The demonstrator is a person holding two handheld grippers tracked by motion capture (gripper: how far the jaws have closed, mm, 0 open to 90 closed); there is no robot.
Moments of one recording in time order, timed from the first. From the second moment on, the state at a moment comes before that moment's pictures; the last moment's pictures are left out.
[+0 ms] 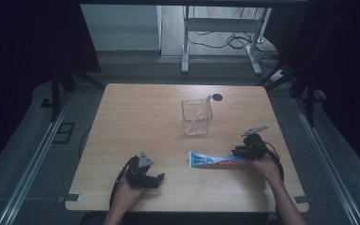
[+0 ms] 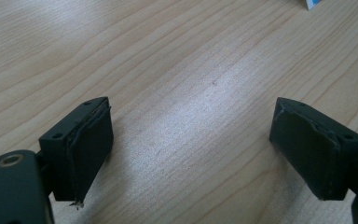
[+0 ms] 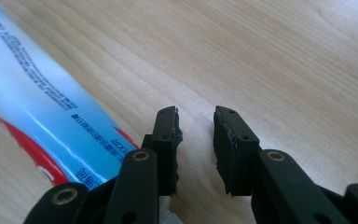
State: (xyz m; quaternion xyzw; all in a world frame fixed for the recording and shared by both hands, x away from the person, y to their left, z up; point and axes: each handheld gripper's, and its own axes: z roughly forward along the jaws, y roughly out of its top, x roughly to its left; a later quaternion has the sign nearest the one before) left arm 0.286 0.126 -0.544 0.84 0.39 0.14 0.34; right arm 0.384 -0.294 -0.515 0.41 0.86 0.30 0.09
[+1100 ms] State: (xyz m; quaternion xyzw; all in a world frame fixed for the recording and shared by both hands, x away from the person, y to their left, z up) left arm 0.286 0.126 -0.544 0.84 0.39 0.14 0.34; right arm 0.307 -0.293 -0.505 0.38 0.86 0.32 0.08
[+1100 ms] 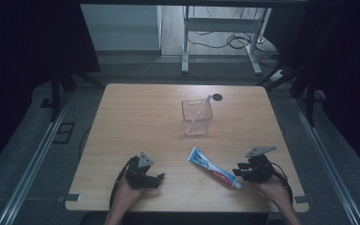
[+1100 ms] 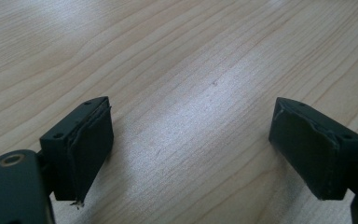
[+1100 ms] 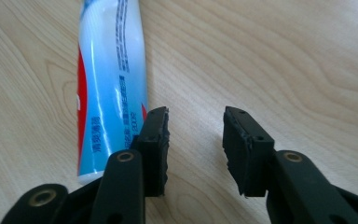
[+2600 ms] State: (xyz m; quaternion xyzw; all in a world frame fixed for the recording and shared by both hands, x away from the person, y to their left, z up) left arm 0.286 0.127 -0.544 0.84 0.39 0.14 0.34; right arm 0.325 -0.205 -0.506 0.30 0.92 0.23 0.05
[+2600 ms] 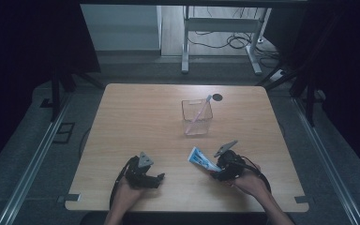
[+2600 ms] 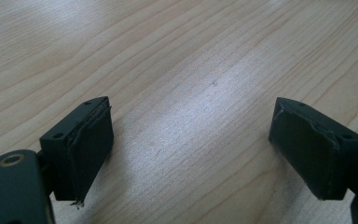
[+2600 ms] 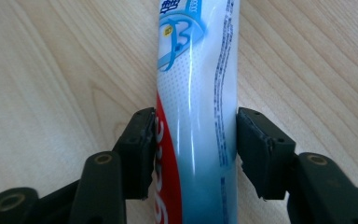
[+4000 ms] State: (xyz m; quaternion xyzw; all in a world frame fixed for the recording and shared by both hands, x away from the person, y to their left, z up) left arm 0.286 0.127 -0.543 0.85 0.39 0.15 0.34; right arm 0.328 -0.219 -0.473 0.33 0.90 0.25 0.08
